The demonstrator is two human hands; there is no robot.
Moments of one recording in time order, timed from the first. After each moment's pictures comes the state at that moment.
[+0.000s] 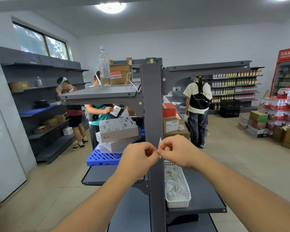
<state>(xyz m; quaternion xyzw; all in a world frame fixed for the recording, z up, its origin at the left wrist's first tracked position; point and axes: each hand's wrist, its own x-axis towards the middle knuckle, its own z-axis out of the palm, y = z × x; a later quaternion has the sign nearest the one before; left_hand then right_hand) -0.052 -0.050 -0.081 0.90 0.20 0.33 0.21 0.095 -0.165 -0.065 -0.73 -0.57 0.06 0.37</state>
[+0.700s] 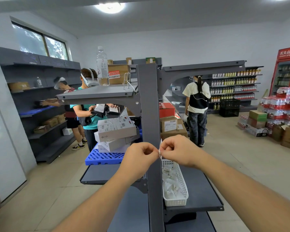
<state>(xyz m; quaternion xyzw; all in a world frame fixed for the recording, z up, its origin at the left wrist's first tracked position) -0.044 -0.061 -0.085 0.85 0.21 0.31 0.36 0.101 -0.180 -0.063 -0.73 -0.58 0.07 0.37</state>
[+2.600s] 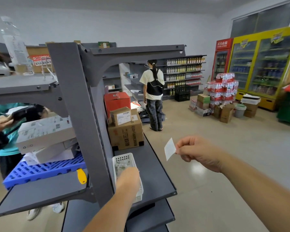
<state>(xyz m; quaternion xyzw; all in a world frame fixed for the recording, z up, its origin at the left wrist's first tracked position) 0.134 -0.090 -0.233 0.93 0.33 0.01 0.18 0.212 -0.333 -0.092 -0.70 -0.36 0.25 0.57</state>
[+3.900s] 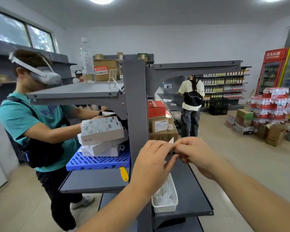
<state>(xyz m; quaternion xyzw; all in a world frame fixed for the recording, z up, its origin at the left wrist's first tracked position) 0.026 -0.091 -0.104 0.87 0.02 0.48 0.07 0.155 -0.211 -0.070 -0.68 -0.41 0.21 0.58</state>
